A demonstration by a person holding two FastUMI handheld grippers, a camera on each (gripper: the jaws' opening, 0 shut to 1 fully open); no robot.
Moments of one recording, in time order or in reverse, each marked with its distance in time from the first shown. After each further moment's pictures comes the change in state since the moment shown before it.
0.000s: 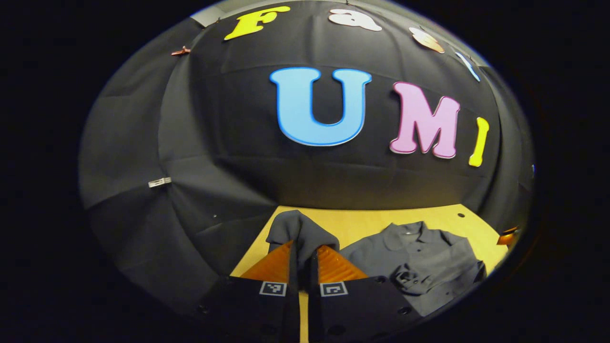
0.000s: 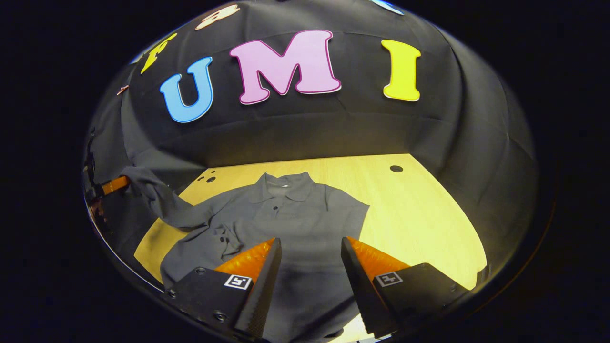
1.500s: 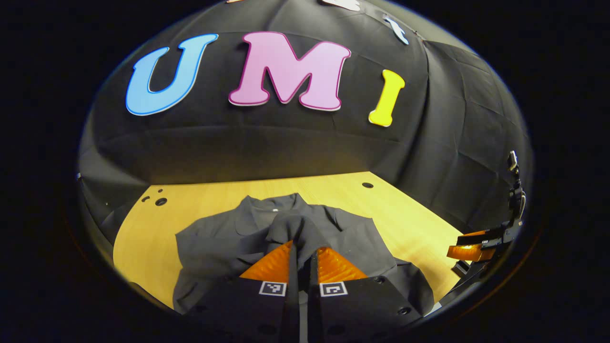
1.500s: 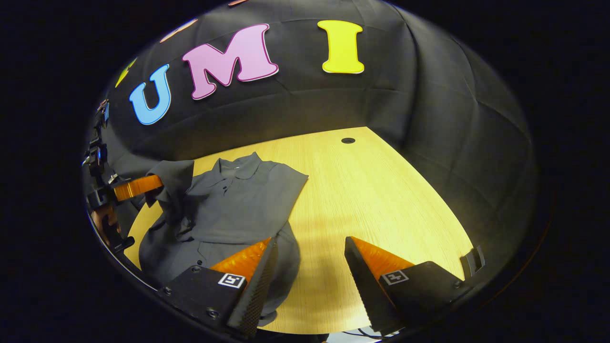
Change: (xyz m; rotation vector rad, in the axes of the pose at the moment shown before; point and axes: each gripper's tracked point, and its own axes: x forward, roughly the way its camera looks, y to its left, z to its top) left arm 0.036 -0.338 -0.129 0.112 0.207 -0.444; right arm -0.016 -0.136 -0.062 0.095 0.085 -0.111
